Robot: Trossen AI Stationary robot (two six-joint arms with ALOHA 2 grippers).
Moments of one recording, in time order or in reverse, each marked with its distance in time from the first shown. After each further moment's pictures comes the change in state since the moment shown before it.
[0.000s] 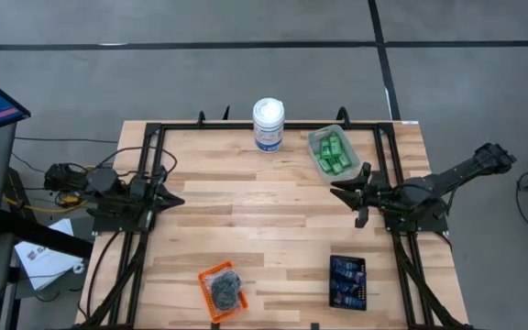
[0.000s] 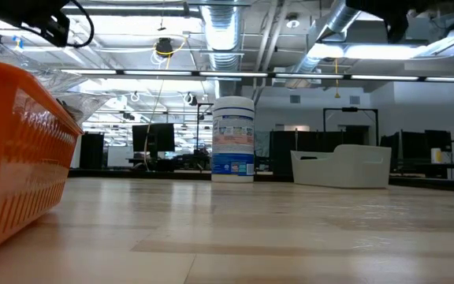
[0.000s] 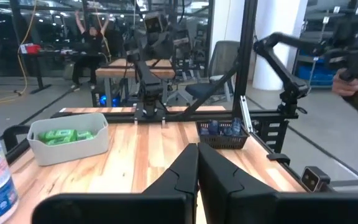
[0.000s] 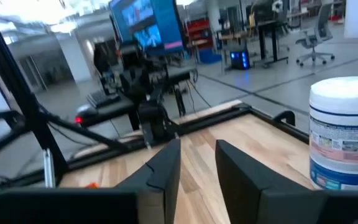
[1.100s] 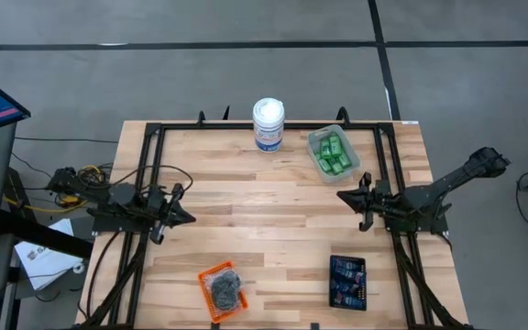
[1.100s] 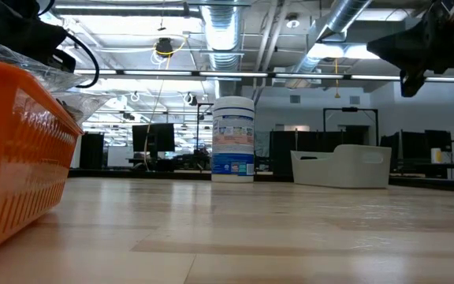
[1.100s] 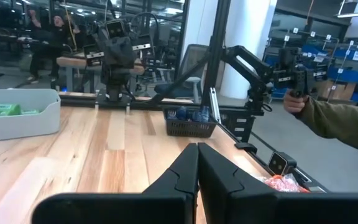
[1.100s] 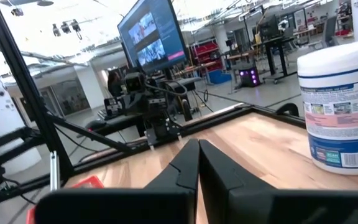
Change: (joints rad) left arm -0.002 -0.073 -0.341 0.307 0.129 -0.106; right arm 0.013 -0.219 -0.469 0.413 -0.005 -0.030
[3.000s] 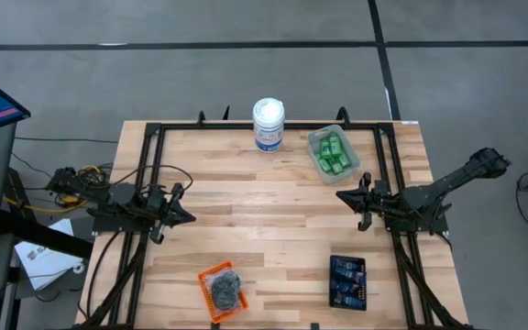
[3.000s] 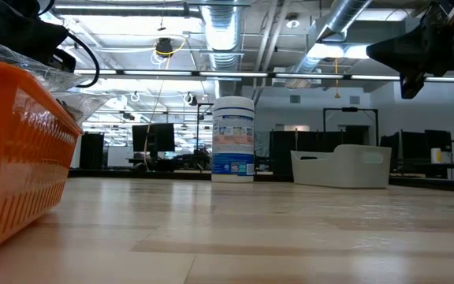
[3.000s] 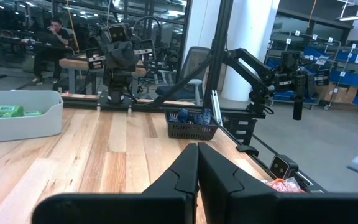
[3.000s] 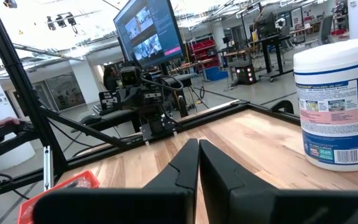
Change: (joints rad) left arm 0.001 0.002 0.000 0.013 -0.005 -0.004; right arm -0.014 0.000 -0.002 -0.032 0.000 -0.001
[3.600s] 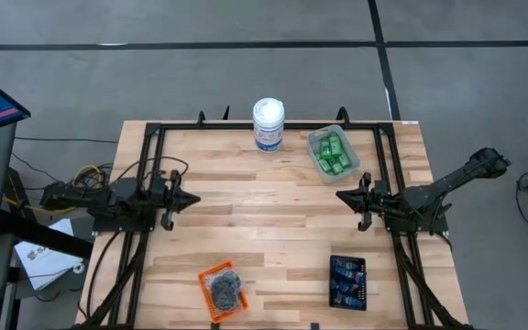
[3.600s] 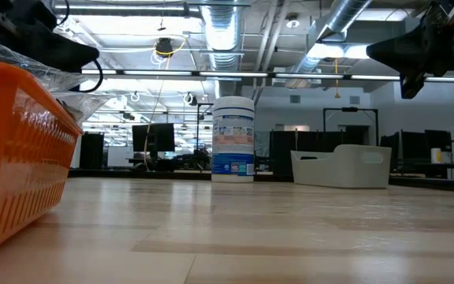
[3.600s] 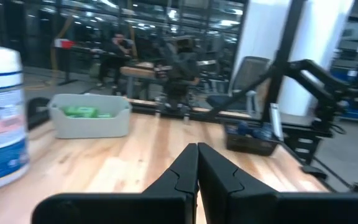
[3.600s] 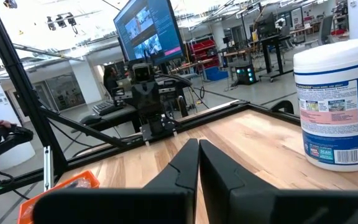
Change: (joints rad) left arm 0.235 -0.008 0.000 0.000 0.001 0.001; right arm 0.000 0.000 0.000 0.001 0.000 0.000
